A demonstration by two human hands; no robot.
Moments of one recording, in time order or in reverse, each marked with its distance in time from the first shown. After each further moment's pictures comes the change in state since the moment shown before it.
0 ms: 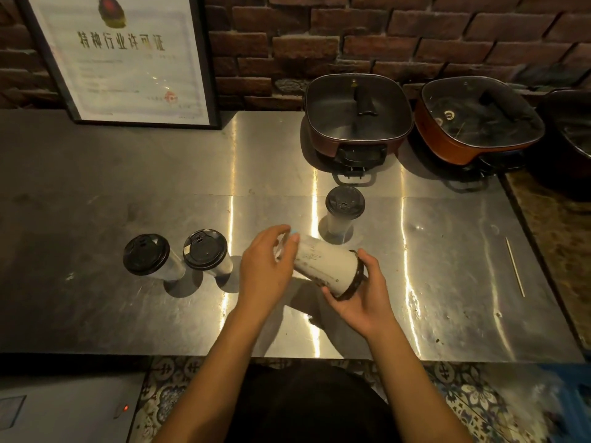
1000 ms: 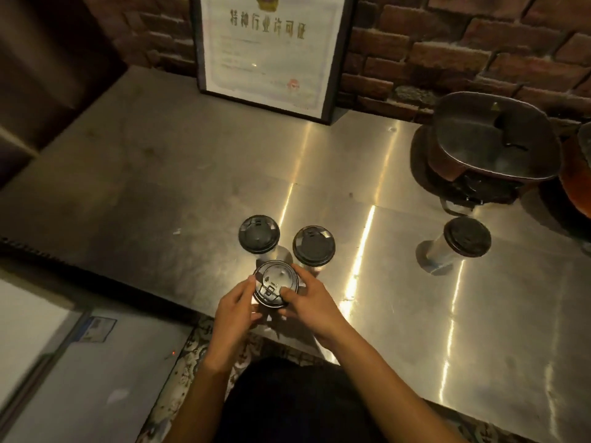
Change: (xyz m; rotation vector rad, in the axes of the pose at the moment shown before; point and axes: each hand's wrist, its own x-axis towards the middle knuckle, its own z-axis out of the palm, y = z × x) left_hand -0.053 -0.176 -0.155 -0.498 0.190 -0.647; right_hand 0.042 0.194 0.153 -1.097 -0.253 0.038
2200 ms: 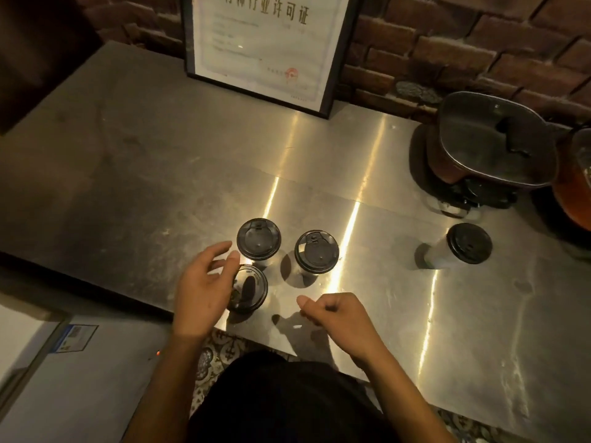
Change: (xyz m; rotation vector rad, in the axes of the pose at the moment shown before) left_hand 0.014 0.077 -0.037 0.241 0.107 0.296; right_hand -0.026 -0.014 -0.033 -0.312 0.148 -0.020
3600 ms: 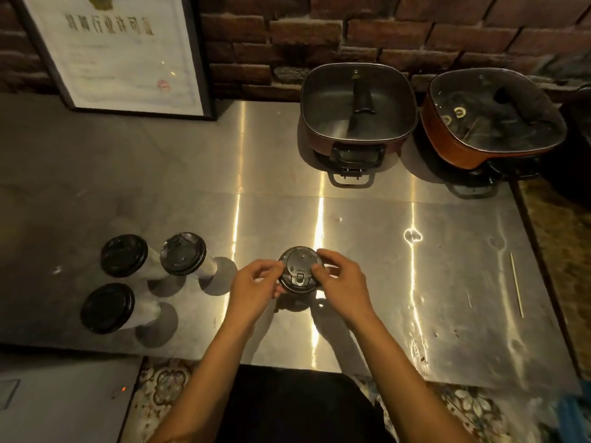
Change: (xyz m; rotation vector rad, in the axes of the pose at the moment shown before) left_hand -0.089 0.044 0.281 -0.057 -0.321 -0.170; right_hand -0.016 0.105 -0.211 0.179 0.409 -0.056
